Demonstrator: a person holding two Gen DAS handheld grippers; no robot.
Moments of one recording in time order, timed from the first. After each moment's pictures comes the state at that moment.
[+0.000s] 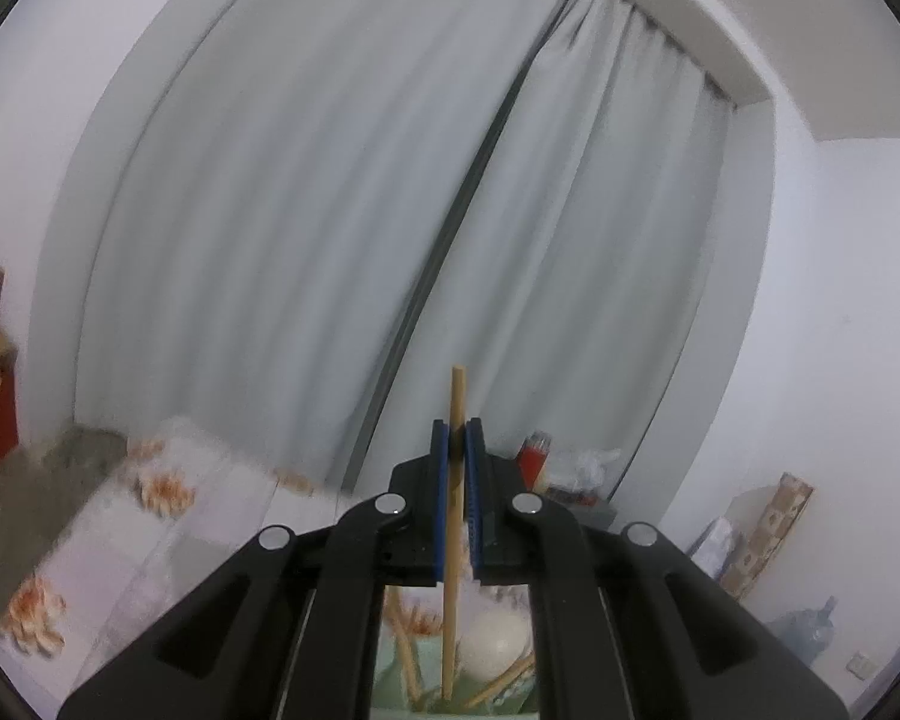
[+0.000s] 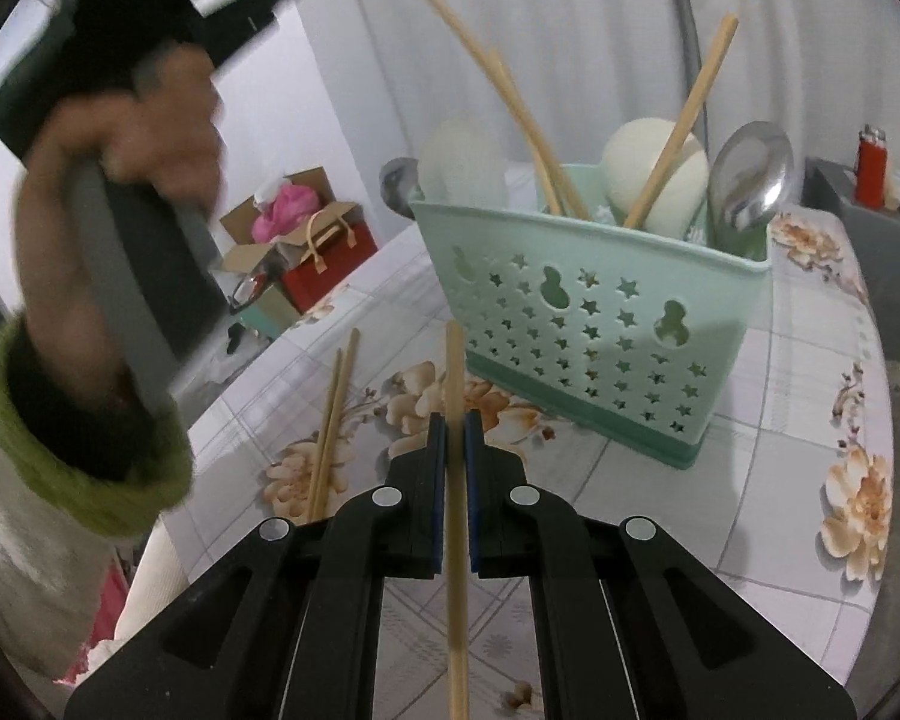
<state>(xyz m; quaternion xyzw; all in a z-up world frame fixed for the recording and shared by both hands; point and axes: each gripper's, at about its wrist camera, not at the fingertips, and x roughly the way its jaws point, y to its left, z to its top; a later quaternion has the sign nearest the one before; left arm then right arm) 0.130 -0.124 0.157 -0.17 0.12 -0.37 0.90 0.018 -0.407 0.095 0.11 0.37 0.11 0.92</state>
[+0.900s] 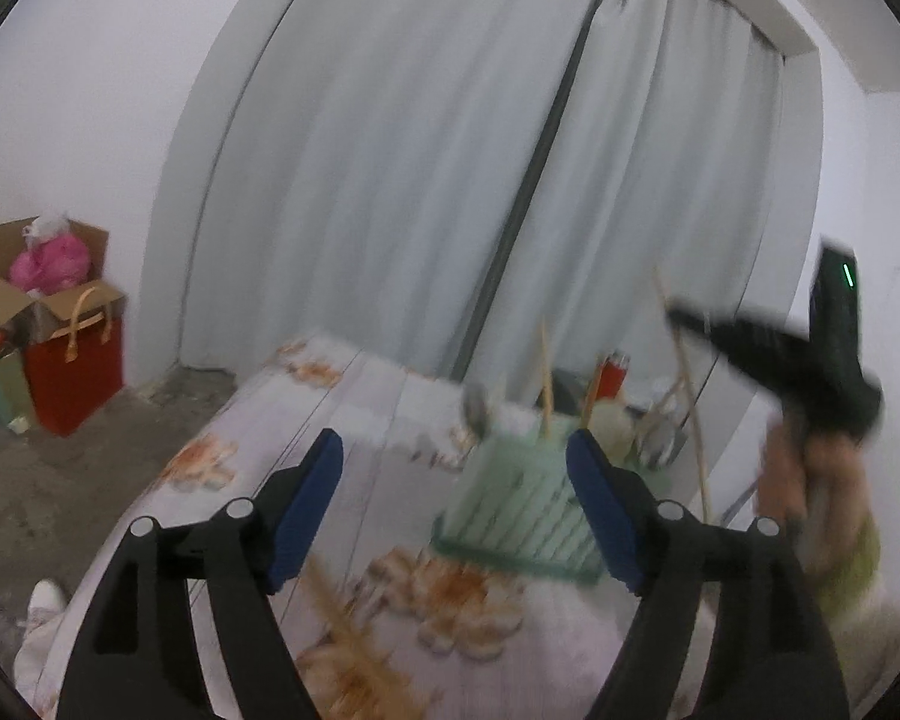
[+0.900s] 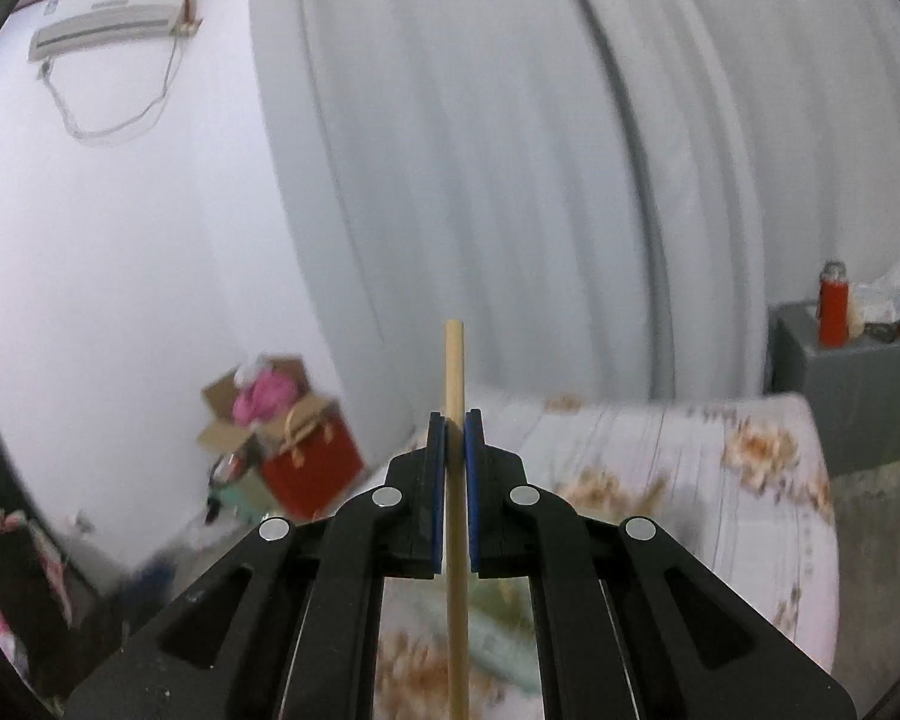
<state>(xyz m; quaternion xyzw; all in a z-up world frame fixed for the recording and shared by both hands) 0.025 -0.002 0.074 -0.12 0.19 -0.29 0.93 0.073 -0.456 0.216 0.14 0.15 0.05 0.98</state>
